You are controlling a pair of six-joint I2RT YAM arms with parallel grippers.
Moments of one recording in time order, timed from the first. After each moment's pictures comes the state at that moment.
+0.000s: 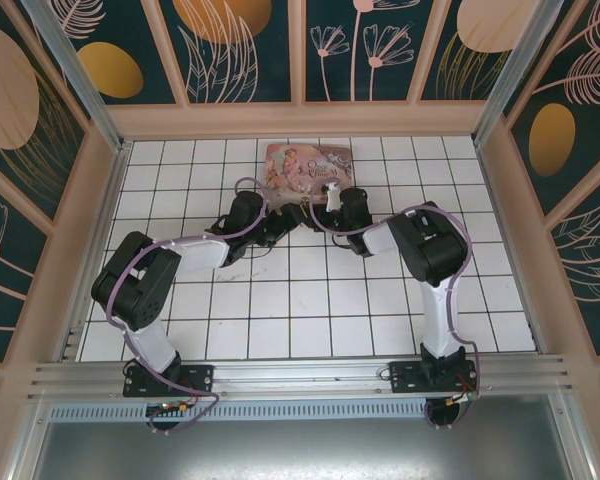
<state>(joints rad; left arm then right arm) -0.54 1.76 0.88 0.33 0.34 -1.08 0.48 2.11 0.99 0.70 -0.43 0.47</state>
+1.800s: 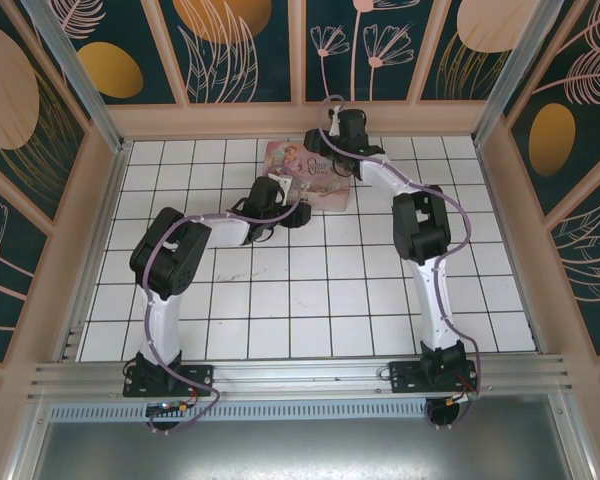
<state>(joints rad) -0.53 2.08 1.21 0.25 0.17 -0.32 0.36 2.45 2.09 -0.14 -0.26 0.45</state>
